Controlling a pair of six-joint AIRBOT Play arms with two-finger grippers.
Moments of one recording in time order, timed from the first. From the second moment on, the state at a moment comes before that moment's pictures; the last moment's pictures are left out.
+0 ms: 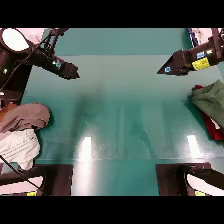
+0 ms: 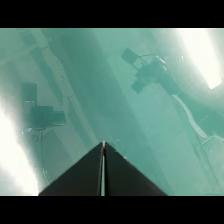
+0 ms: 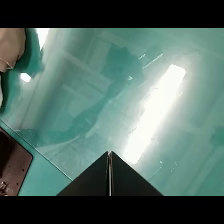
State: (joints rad) left arm -0.21 -1.39 1.61 1.14 -1.31 -1.33; right arm 0.14 -1.21 1.70 -0.97 1.58 1.59
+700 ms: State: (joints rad) left arm -0.21 -1.39 1.61 1.14 -1.27 -1.33; right arm 0.15 -1.21 1.70 -0.97 1.60 1.59
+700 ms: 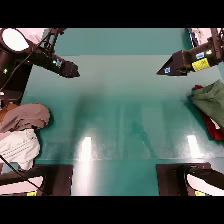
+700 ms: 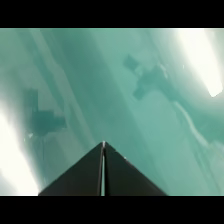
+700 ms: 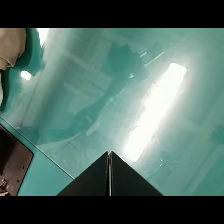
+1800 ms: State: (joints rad) left arm -0.12 -0.90 0.92 1.94 -1.32 -1.65; right arm 0.15 -1.21 1.70 -0.97 1.63 1.53
